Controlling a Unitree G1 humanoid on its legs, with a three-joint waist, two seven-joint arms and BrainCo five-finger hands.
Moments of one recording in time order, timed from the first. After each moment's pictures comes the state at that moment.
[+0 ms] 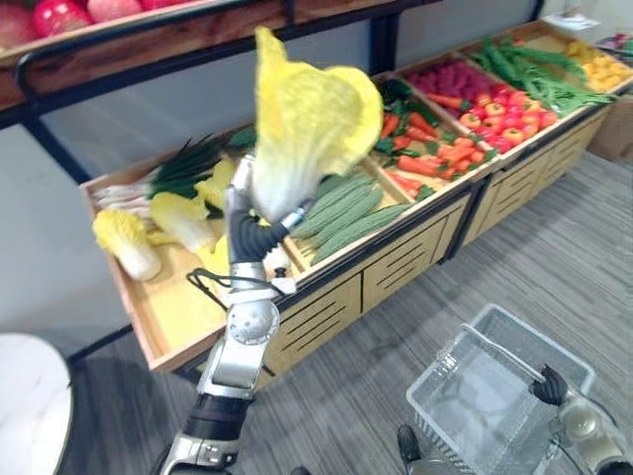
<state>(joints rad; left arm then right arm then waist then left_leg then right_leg) -0.24 0.25 -0.12 -0.10 0.31 -0.31 0.43 -0.03 -0.60 0.05 0.78 -0.50 -0.17 0.00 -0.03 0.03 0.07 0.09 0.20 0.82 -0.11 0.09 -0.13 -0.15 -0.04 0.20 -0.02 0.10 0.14</state>
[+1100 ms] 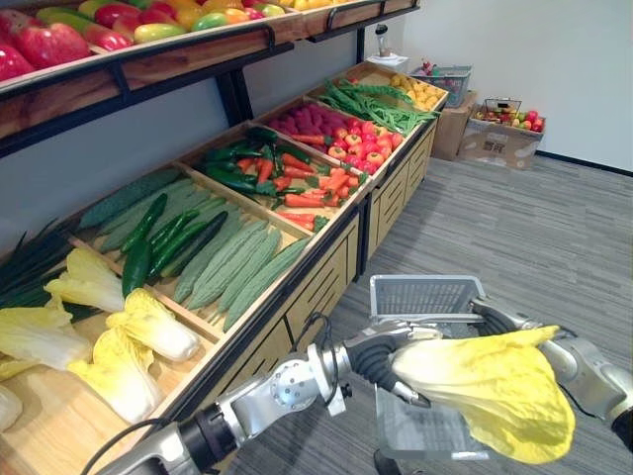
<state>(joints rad) -0.31 0.58 -0.87 -0.04 0.03 -0.44 -0.10 -0.17 -0.88 0.41 0.28 -0.41 -0.31 0.08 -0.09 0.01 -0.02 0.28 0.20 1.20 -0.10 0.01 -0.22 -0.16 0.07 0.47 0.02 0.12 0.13</state>
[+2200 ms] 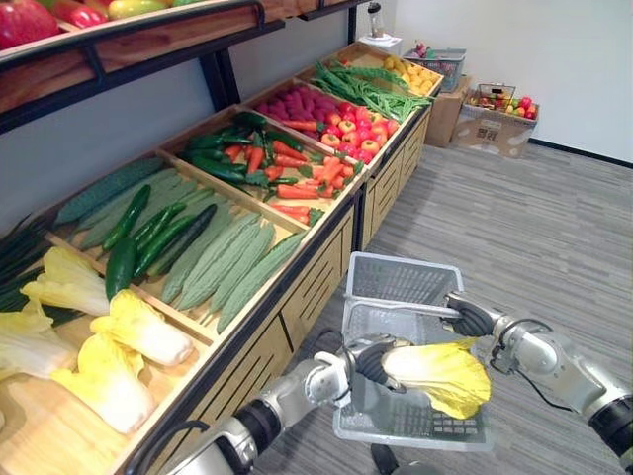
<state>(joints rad) -0.38 0.26 -0.78 0.64 0.50 -0.38 0.00 -0.21 -0.81 0.44 0.20 -0.30 -0.31 0.16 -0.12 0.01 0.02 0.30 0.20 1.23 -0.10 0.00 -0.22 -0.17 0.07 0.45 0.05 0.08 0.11</state>
